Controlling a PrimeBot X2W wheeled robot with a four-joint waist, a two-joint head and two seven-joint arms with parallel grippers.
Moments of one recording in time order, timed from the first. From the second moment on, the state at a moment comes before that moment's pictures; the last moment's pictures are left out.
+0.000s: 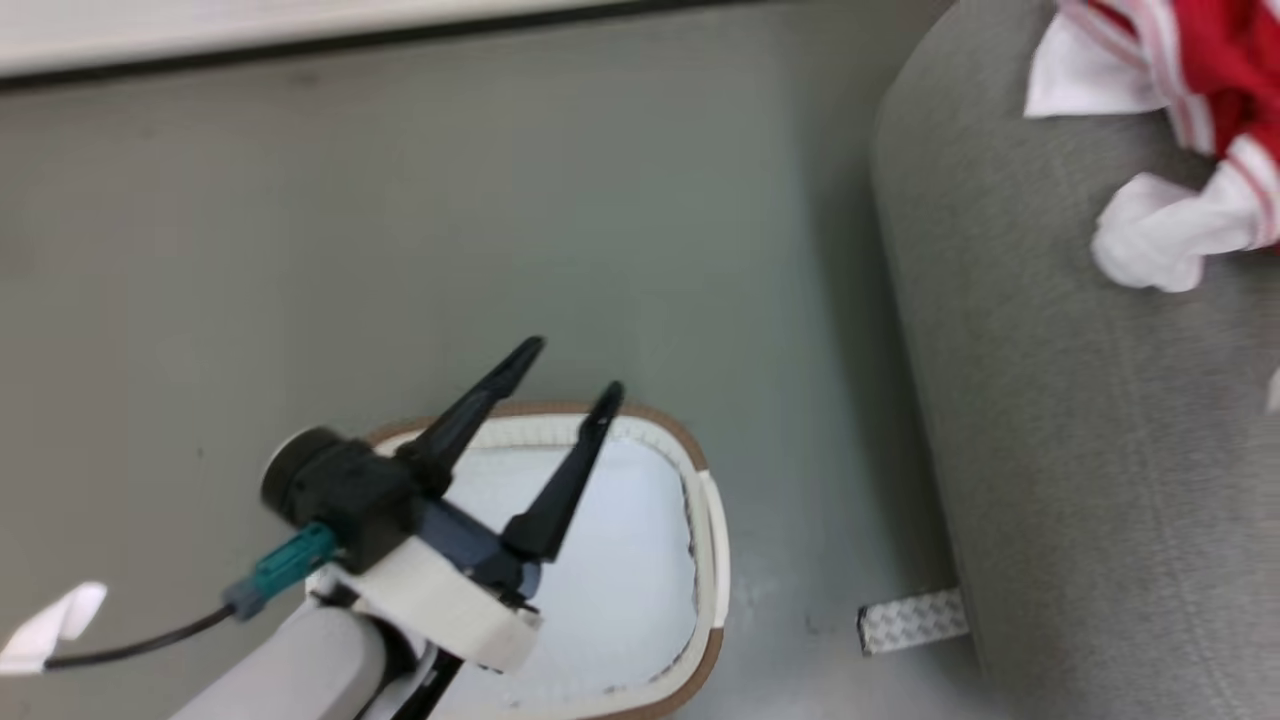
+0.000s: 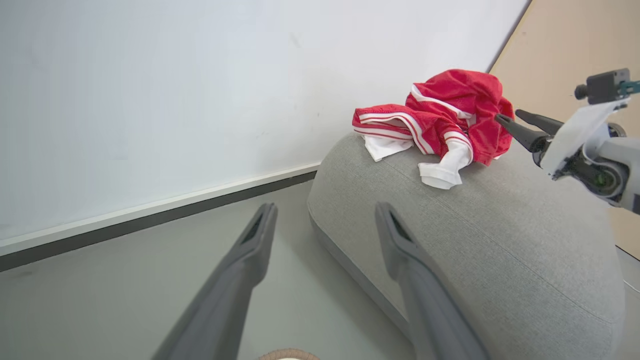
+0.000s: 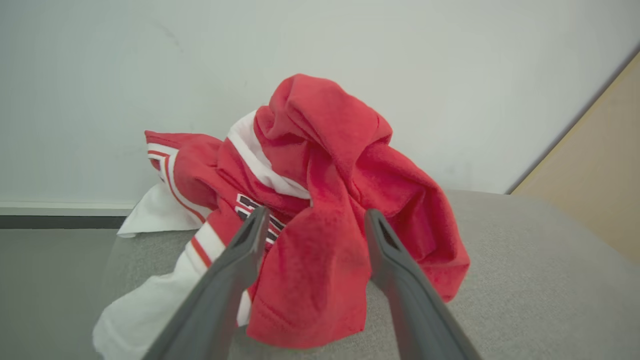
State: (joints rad) left arm -0.52 0.53 -0.75 -0.15 -0.59 0.10 -0.21; right arm -0.79 -0.14 -0.49 0.64 -0.24 0.13 -0.26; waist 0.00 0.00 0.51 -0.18
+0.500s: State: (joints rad) left arm -0.18 0.48 -0.55 -0.03 -0.64 0.17 -0.26; right arm -0.26 -0.07 -0.13 0.30 -0.09 0.13 -0.26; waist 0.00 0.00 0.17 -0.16
